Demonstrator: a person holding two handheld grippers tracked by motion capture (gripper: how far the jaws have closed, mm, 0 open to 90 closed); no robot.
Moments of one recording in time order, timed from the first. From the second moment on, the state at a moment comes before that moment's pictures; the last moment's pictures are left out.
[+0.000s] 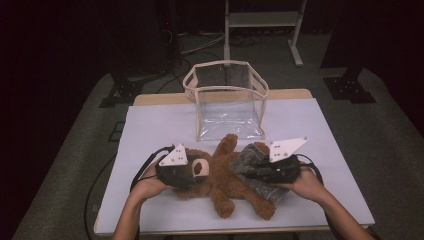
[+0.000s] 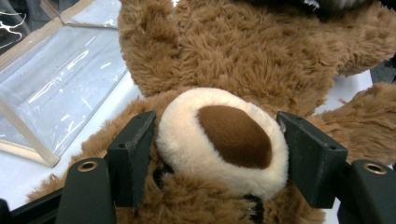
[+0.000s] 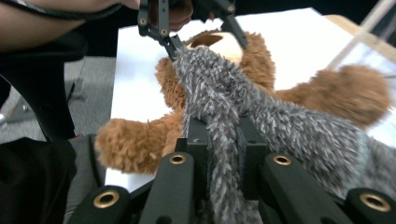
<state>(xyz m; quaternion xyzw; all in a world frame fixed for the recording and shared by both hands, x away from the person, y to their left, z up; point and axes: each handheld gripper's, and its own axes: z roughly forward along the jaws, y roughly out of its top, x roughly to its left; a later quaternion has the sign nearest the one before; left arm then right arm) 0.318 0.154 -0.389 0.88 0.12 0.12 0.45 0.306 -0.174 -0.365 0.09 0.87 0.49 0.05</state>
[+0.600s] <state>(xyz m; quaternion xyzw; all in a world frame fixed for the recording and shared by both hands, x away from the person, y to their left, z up) 0.314 0.187 -0.375 0.87 0.11 0.12 0.46 0.312 -0.190 -0.392 0.13 0.87 0.48 0.06</state>
